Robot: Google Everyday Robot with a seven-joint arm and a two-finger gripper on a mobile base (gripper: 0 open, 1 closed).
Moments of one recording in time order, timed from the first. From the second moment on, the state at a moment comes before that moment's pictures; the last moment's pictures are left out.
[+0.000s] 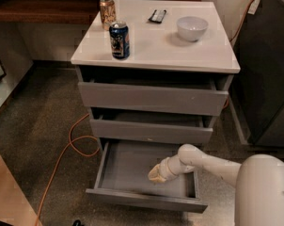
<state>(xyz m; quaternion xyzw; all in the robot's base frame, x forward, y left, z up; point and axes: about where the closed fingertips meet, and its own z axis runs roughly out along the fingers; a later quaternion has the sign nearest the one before) 0.573 -0.071 0.281 -0.62 0.71 0.24 0.24</state>
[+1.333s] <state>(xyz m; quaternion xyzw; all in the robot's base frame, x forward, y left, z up) 0.613 -0.094 0.433 -0.65 0.68 0.18 0.29</state>
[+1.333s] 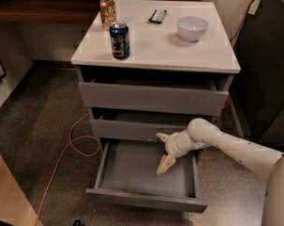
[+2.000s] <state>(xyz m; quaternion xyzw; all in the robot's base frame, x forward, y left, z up) 0.594 -0.107 0.527 -0.68 0.64 0.18 0.30</state>
